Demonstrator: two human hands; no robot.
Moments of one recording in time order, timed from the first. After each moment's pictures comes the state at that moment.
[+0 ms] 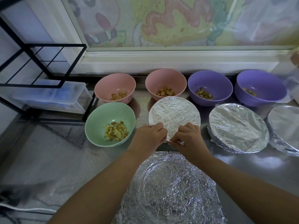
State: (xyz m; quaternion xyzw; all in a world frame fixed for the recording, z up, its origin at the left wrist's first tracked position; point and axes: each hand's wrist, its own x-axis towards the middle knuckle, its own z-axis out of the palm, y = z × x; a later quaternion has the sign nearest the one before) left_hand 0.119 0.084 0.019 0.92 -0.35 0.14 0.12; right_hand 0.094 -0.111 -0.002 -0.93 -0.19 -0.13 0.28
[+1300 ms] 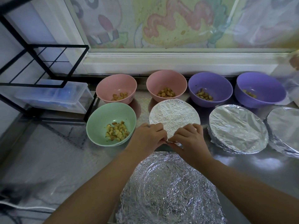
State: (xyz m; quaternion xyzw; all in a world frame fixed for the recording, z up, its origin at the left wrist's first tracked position) left_hand 0.118 0.093 0.025 0.91 -0.37 0.13 0.15; right_hand 0.088 -0.112 -0.004 -0.92 -0.24 -0.23 0.20
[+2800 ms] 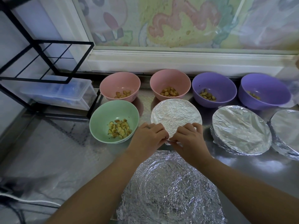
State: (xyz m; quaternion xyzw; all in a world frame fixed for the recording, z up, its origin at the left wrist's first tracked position) left_hand 0.111 0.097 0.011 0.91 -0.35 0.19 0.14; right_hand 0.091 -0.103 0.000 -0.93 -0.23 -0.23 0.17
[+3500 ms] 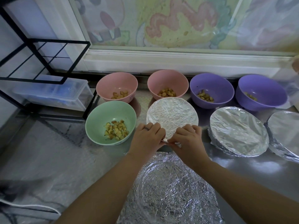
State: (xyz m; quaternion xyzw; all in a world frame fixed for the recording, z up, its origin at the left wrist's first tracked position) left_hand 0.113 0.084 -0.002 0.92 -0.28 0.28 0.08; right_hand 0.089 -0.102 0.003 -0.93 -0.20 -0.18 0.23
